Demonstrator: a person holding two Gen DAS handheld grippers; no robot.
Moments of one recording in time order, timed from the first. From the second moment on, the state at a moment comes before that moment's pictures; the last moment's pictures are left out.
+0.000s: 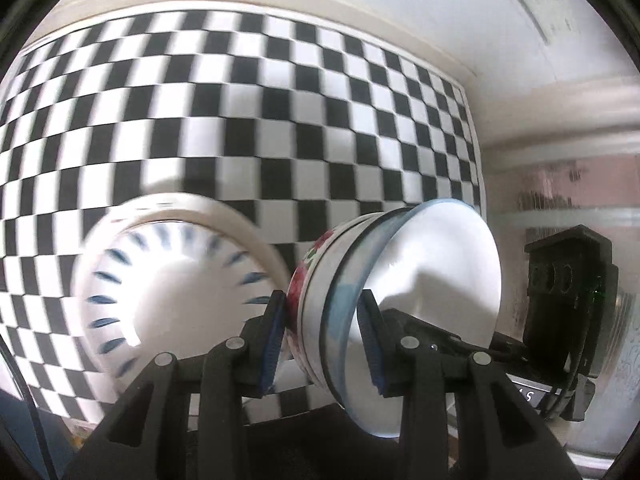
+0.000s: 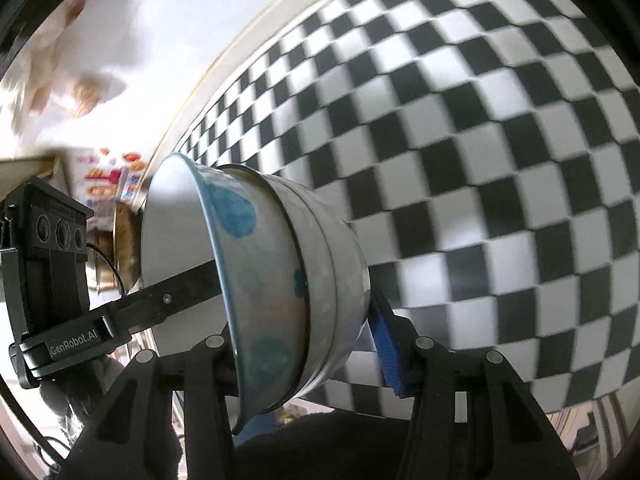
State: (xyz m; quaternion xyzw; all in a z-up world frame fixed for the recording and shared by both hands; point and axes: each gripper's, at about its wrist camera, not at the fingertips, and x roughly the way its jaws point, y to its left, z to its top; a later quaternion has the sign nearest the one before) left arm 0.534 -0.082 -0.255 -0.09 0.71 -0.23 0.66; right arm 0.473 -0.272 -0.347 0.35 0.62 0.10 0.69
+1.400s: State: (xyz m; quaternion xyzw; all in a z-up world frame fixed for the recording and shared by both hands) left arm 0.527 0.043 -0.309 -0.14 0.73 -0.14 0.66; right arm 0.518 -0.131 -0.390 0.25 0.69 0.15 0.67
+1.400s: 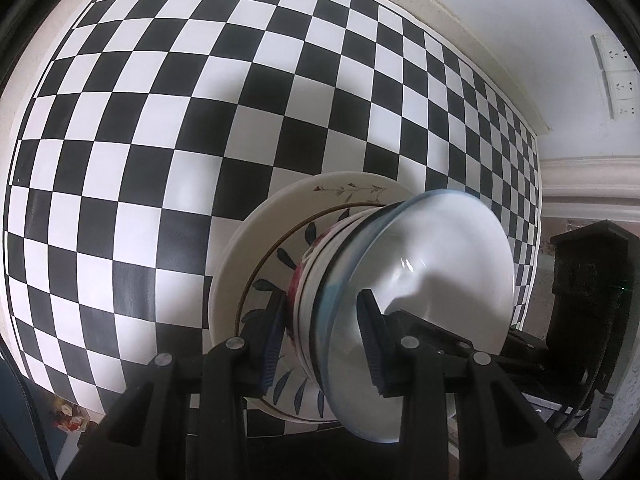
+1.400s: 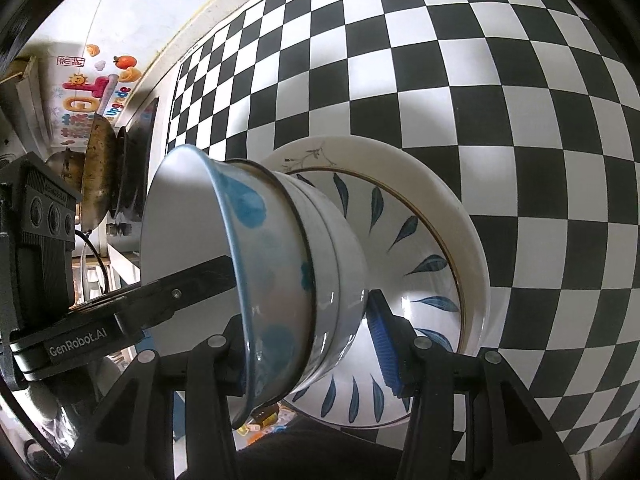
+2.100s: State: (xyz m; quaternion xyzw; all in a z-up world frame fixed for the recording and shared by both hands) left arm 0.522 0.032 -0.308 -0.12 0.73 -0.14 0.65; right arm 0.512 -0.129 -0.383 0.20 0.69 0.12 0.68
